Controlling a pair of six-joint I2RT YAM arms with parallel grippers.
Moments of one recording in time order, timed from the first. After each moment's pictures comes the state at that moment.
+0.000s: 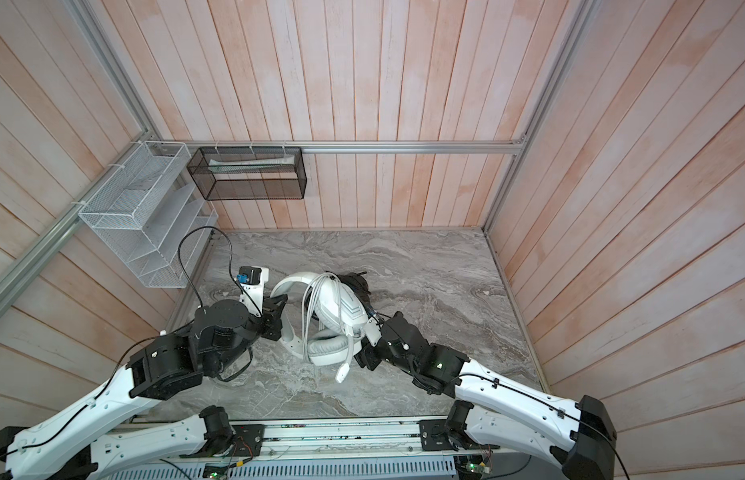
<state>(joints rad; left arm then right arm) -0.99 0.90 1.12 -0.69 -0.53 -0.44 1.02 0.90 0.64 -0.21 0.06 0.21</state>
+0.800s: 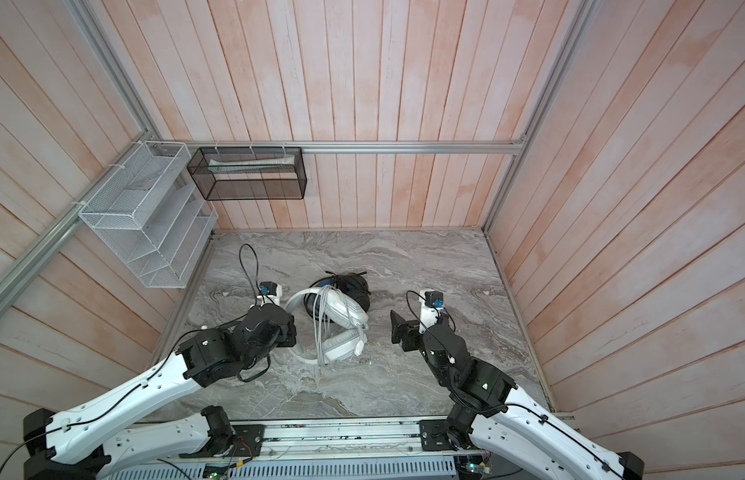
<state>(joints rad) -0.93 1.02 0.92 -0.76 -0.44 -0.77 0.91 0.59 0.65 -0.42 0.54 0.44</state>
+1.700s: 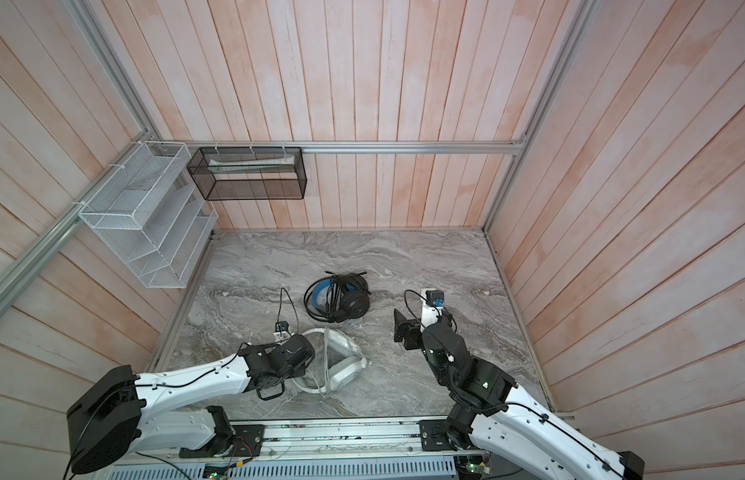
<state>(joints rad) -0.94 1.26 0.57 -0.55 -0.37 -1.01 0.91 0.60 0.66 -0.44 0.59 0.41</state>
